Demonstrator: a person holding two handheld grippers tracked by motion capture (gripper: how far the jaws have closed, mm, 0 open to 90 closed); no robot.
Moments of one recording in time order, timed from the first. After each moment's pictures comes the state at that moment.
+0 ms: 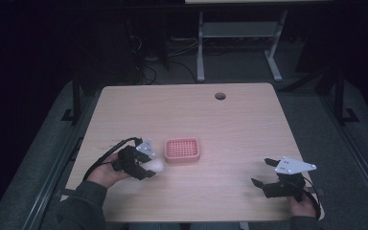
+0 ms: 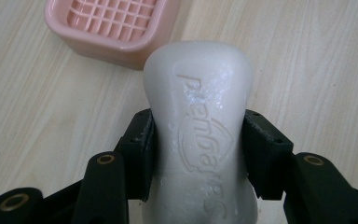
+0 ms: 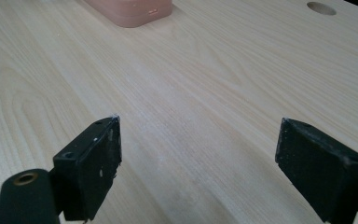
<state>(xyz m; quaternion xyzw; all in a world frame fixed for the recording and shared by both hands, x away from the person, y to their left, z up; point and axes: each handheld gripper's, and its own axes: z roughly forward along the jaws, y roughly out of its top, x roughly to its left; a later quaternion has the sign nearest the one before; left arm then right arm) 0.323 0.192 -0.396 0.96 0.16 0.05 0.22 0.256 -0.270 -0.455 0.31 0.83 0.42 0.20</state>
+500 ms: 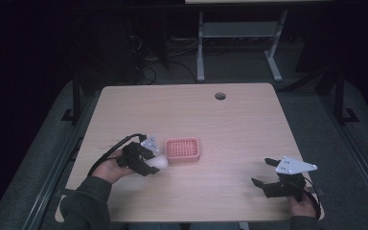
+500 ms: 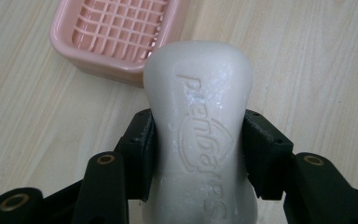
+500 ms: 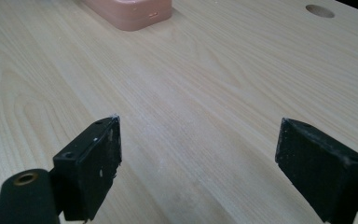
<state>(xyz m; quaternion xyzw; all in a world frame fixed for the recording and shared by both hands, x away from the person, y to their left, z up) 0.334 0.181 -0.395 0.96 0.15 0.05 0.22 0.256 -0.270 -0.454 0.31 0.83 0.43 0.20</state>
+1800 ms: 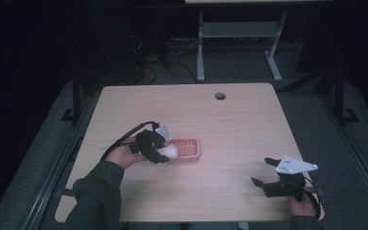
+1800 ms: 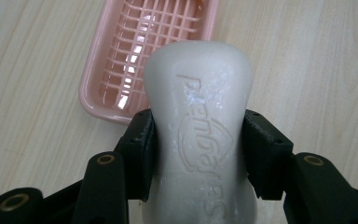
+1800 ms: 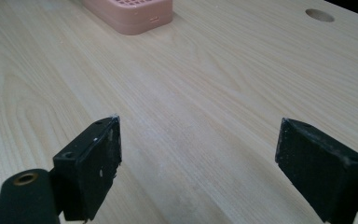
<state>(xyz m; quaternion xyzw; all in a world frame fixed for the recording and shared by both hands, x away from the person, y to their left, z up) 0.369 0.148 -0.385 0.97 0.13 0.04 0.21 0.257 -0.271 -0.454 0.30 0.83 0.43 0.20</state>
